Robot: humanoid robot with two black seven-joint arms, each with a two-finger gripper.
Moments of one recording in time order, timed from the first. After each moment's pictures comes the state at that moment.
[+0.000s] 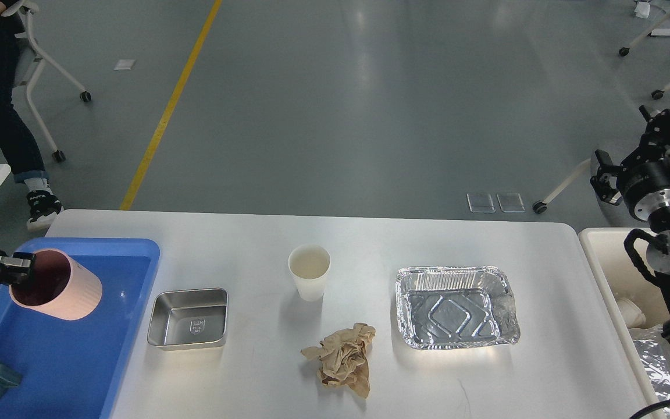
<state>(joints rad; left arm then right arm) -1.05 1.15 -0.20 -1.45 1.05 -0.96 0.41 0.49 -0.41 1.42 0.98 -0.52 0.00 0.07</state>
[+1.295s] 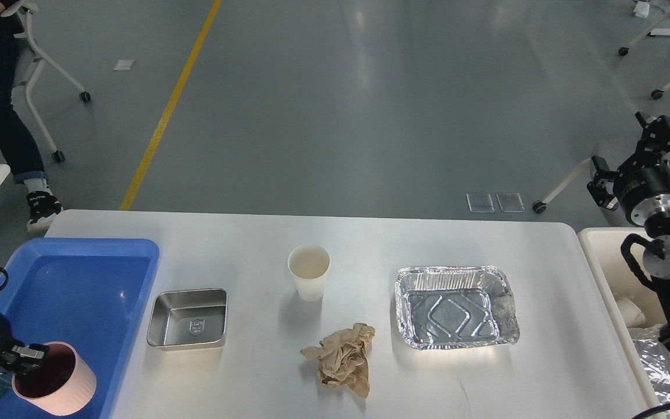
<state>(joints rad) -0.79 1.05 -0.23 -1.38 1.18 -0.96 0.39 0.47 -0.40 1.41 0.98 -0.52 0.00 0.07</state>
